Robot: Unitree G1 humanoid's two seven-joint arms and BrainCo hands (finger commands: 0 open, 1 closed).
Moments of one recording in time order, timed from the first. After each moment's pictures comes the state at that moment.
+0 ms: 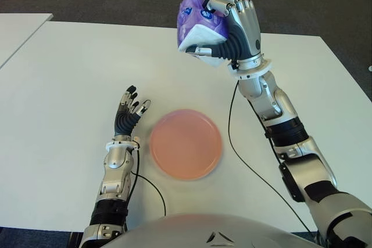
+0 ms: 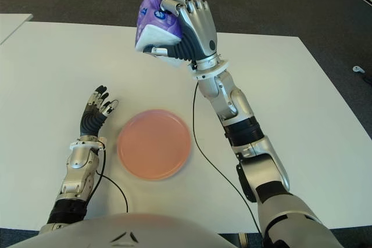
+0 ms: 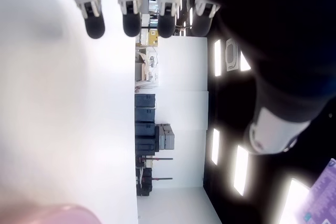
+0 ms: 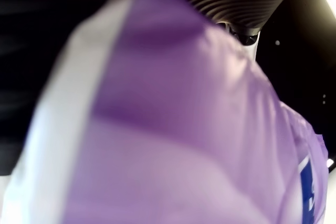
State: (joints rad) left arm 0.08 0.00 0.09 0.19 -0.03 -0.30 0.02; right arm -0.62 -0.34 0.30 0.04 -0.71 -0.38 -0.43
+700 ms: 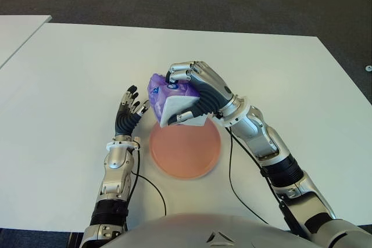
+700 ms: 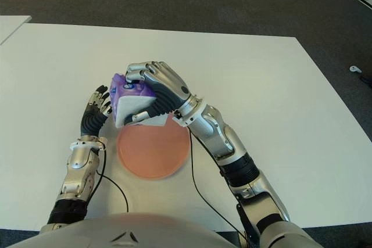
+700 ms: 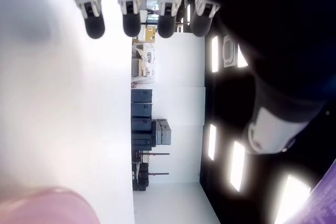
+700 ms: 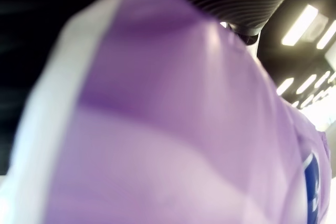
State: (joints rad) left arm 0.09 0.00 0.09 0.19 -0.05 -0.30 0.00; right arm -0.37 -0.33 0.42 -0.16 -0.50 -0.45 0.07
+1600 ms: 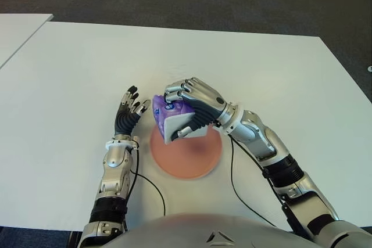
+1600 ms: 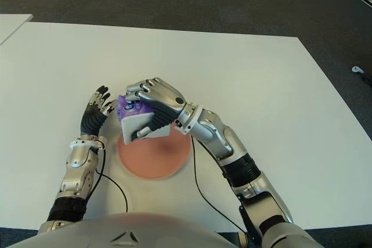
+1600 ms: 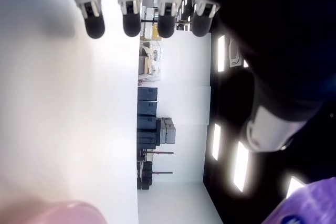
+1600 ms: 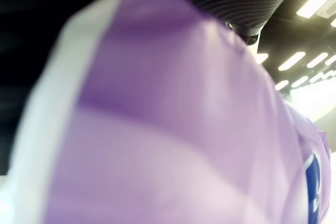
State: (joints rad) left arm 0.07 0.01 0.10 0.23 -0.04 -0.31 -0.01; right arm -0.35 -0.37 0.43 -0.07 -0.64 -0.57 0.12
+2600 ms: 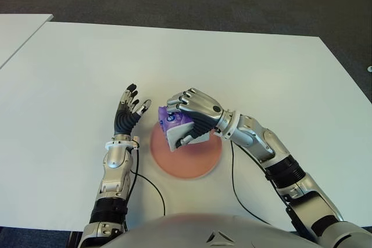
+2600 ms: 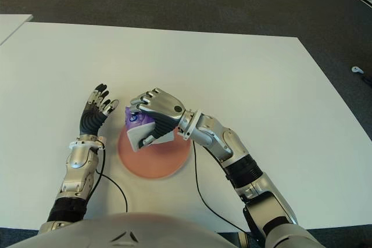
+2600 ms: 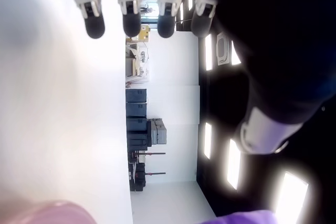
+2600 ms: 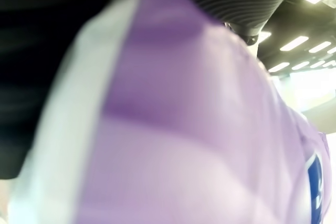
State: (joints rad) left arm 0.07 0.01 0.10 0.23 -0.02 -0.35 0.01; right arm -0.34 -0.40 0.46 0.00 -0.75 -0.64 0.08
